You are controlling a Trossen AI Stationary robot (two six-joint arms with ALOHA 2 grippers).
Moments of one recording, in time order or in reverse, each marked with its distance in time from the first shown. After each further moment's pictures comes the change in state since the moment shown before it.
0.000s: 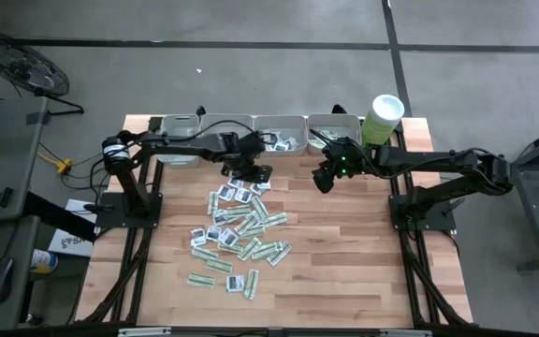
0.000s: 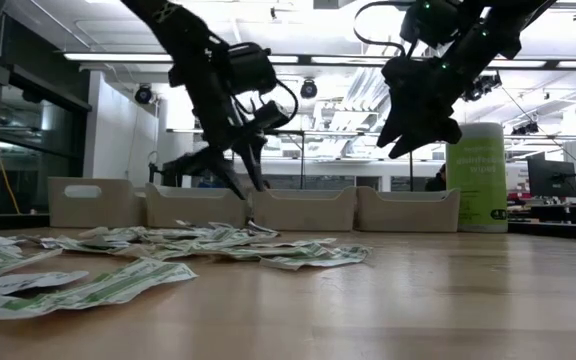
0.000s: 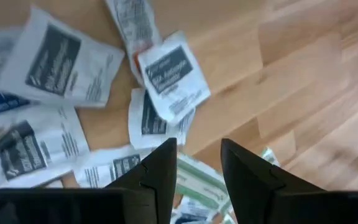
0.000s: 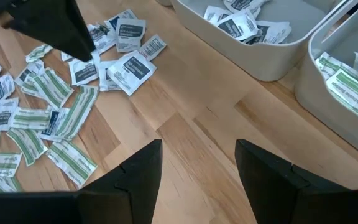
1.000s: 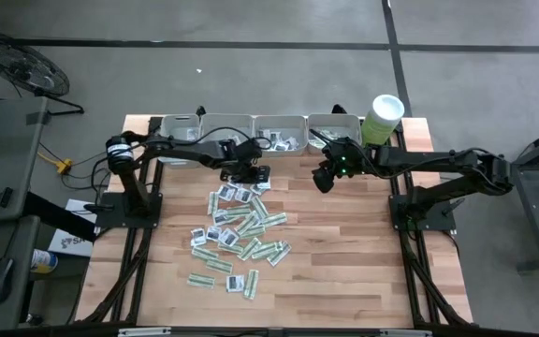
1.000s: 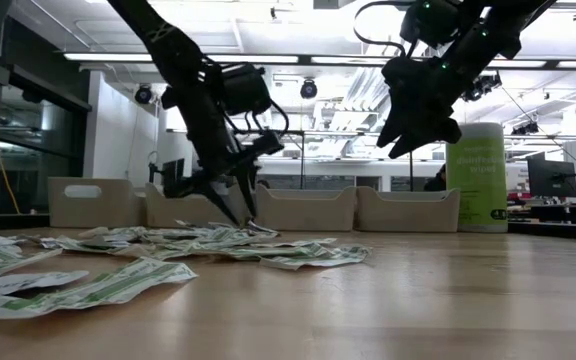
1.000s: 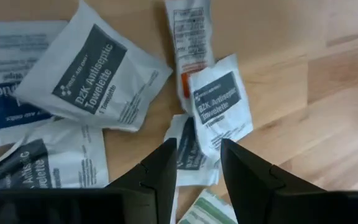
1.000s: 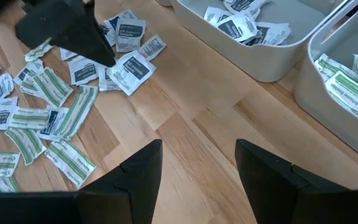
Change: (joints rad) left arm 0.000 0.034 -0.121 0.182 -0.086 -0.133; right arm 0.000 0.000 0.000 0.003 0.003 -0.007
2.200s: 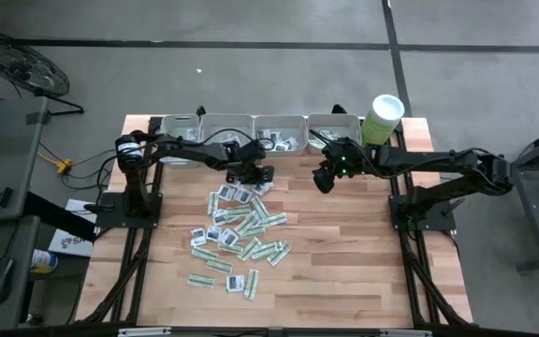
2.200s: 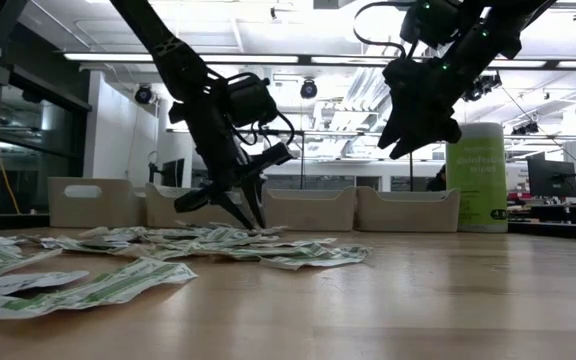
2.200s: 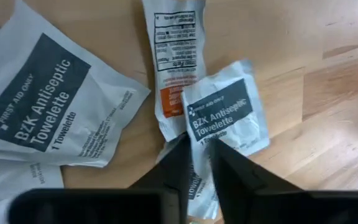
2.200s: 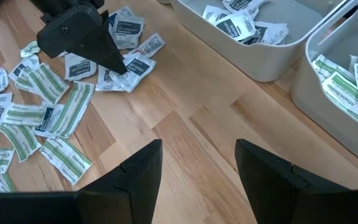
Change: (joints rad) left arm 0.000 0.079 0.003 0.109 0.023 -0.025; right arm 0.000 0.000 0.000 -0.009 0.007 -0.018
